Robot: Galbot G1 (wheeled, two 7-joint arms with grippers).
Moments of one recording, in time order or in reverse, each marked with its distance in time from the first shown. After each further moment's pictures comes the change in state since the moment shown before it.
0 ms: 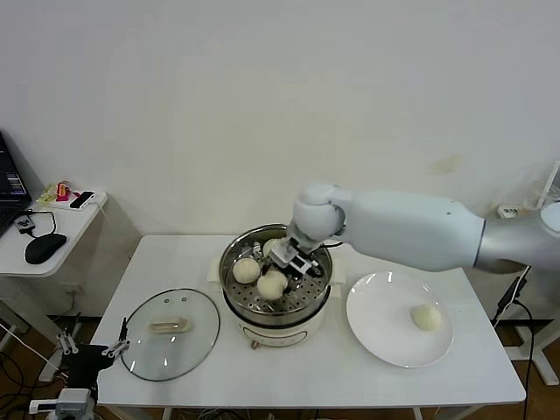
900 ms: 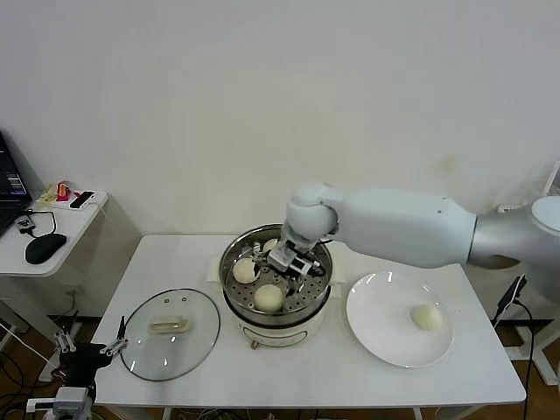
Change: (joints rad) left arm -0.003 0.009 -0.005 -0.007 -0.003 0.002 0.004; right arm 0.052 -0.031 0.008 -0.002 0.018 0.031 -0.020
